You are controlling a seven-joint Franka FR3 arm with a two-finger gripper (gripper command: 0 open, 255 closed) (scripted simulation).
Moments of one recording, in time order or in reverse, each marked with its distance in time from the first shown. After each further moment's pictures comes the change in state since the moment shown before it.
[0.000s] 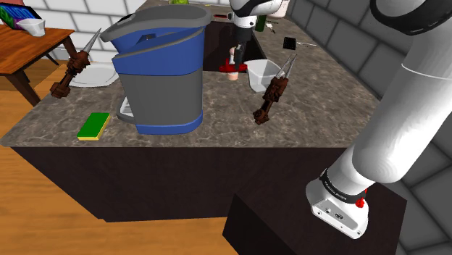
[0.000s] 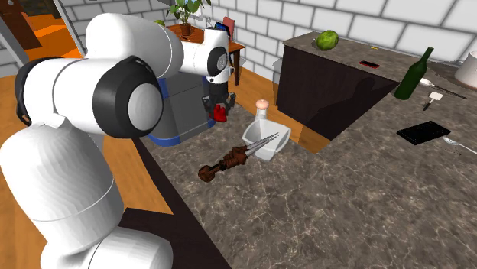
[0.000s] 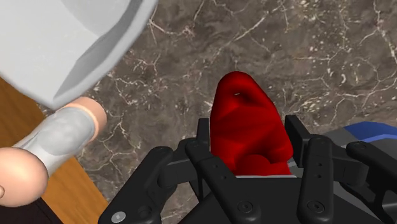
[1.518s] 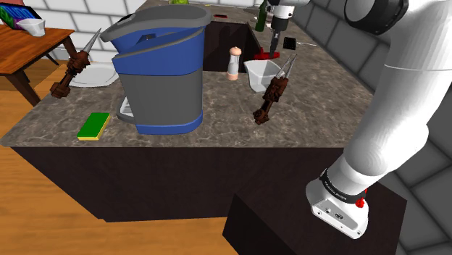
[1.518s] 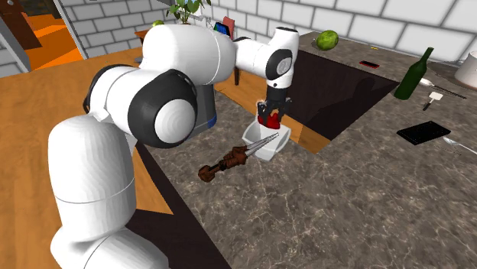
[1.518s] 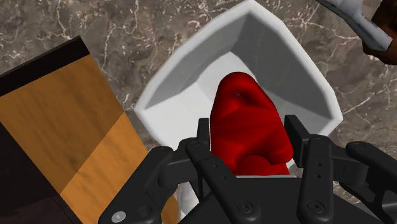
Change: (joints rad) arm -0.254 0.161 -0.137 0.250 0.058 -0.105 -0.391
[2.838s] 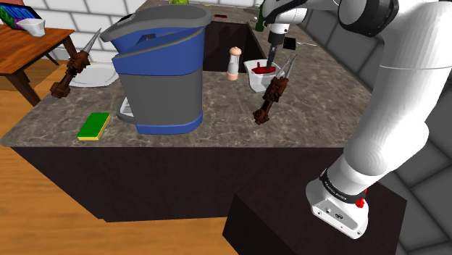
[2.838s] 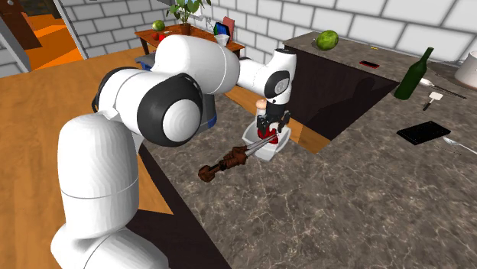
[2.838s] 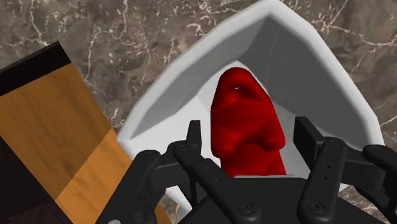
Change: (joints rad) arm -0.006 0.046 0.006 -0.098 0.018 0.142 -0.019
